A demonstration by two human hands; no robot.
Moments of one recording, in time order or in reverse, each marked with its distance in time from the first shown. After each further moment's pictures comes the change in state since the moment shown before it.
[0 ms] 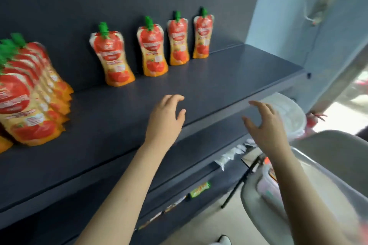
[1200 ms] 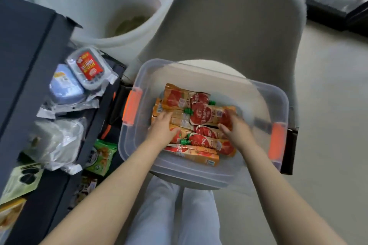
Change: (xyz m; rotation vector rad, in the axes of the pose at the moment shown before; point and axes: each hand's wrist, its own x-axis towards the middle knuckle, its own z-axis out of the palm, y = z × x) left_hand -0.120 0.111 0.679 0.162 -1.382 -0.119; right_hand -0.173 0.605 0.052 -0.044 -0.485 1.123
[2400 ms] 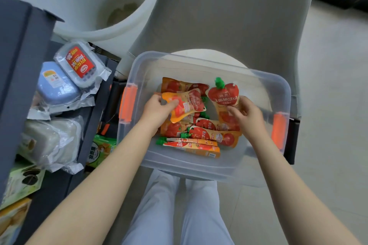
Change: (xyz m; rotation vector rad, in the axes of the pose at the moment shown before) left_hand 0.016 0.019 -0.036 -0.672 0.034 -0.248; right_hand -0.009 0.000 -0.020 0.557 0.209 -0.071
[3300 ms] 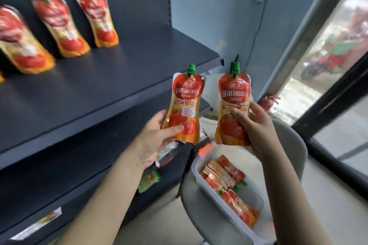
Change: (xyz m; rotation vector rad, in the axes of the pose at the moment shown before) left_hand -0.456 0.014 -0.190 -0.918 0.200 0.598; right_hand -0.270 -0.370 -0.057 0.424 -0.542 -0.589
